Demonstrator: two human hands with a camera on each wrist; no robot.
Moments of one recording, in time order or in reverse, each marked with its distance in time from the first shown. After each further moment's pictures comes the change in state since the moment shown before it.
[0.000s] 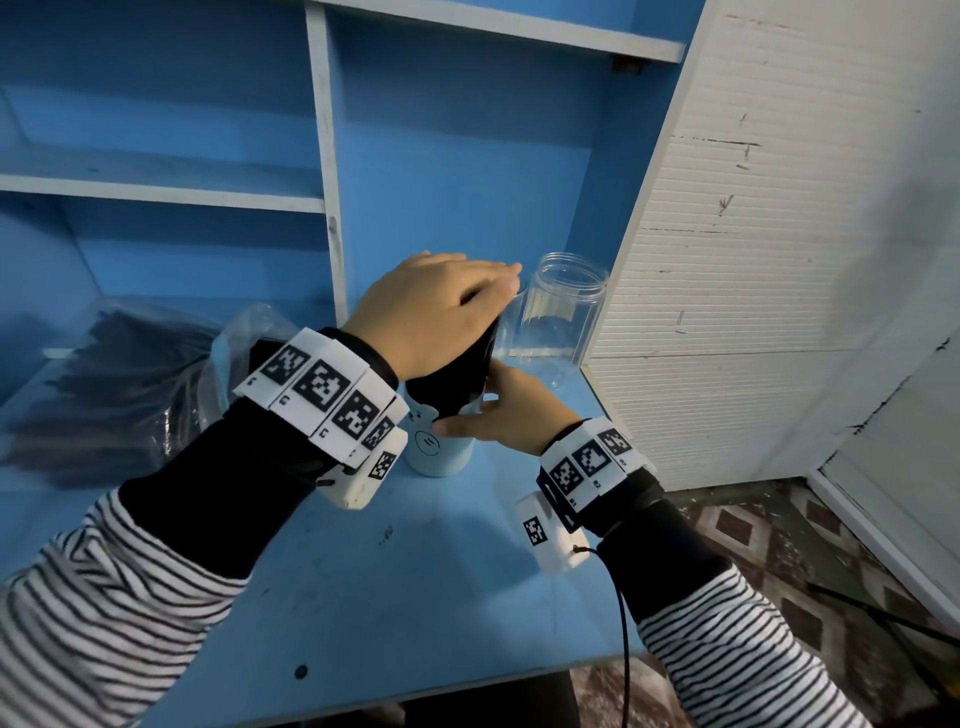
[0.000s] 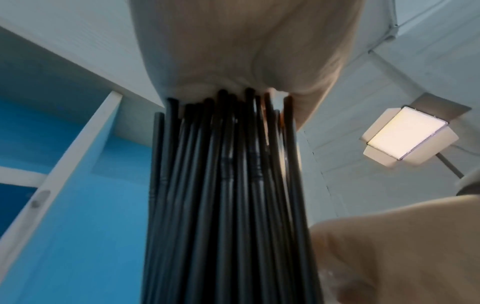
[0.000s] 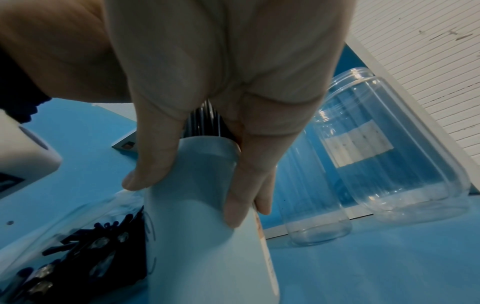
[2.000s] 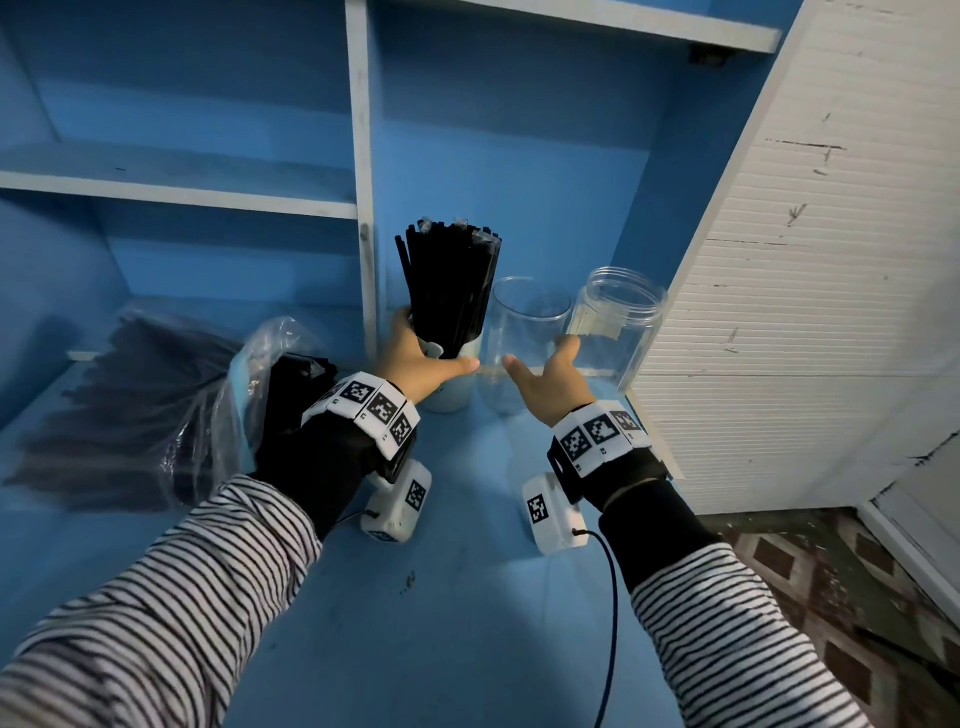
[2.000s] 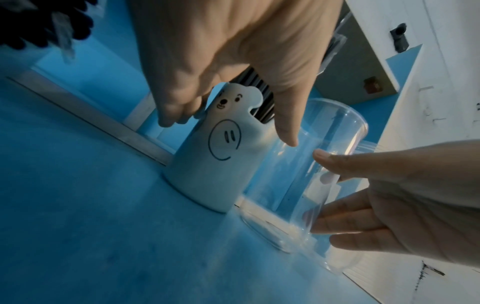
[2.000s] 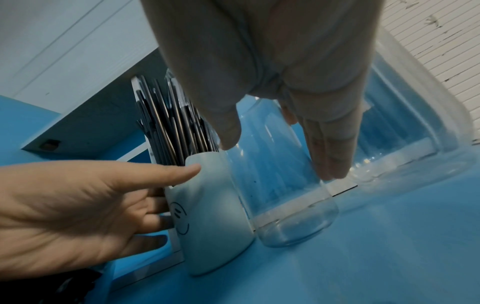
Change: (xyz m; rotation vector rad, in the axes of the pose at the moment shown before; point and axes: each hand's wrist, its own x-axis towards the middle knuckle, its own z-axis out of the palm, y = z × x) left_hand 0.031 -0.123 0.089 -0.599 0.175 -0.620; right_hand 0.063 -0.001 -0.006 0.114 0.339 0.313
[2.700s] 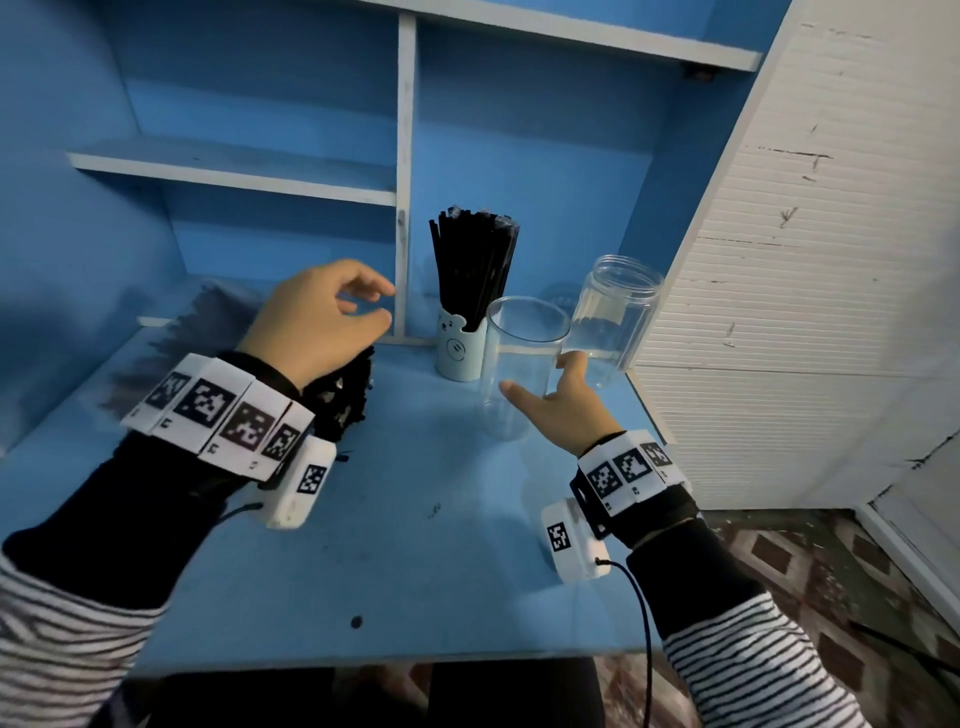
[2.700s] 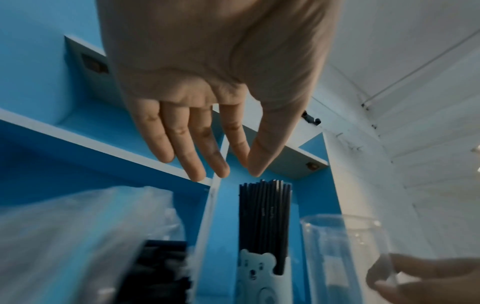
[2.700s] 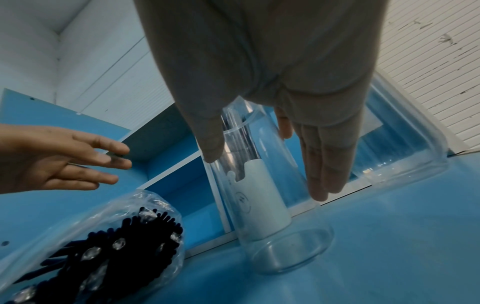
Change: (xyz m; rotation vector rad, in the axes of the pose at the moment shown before) left_hand -0.112 0.050 -0.125 0.283 0.088 0.270; right_hand -0.077 0.017 -0.008 -0.135 -0.110 -0.073
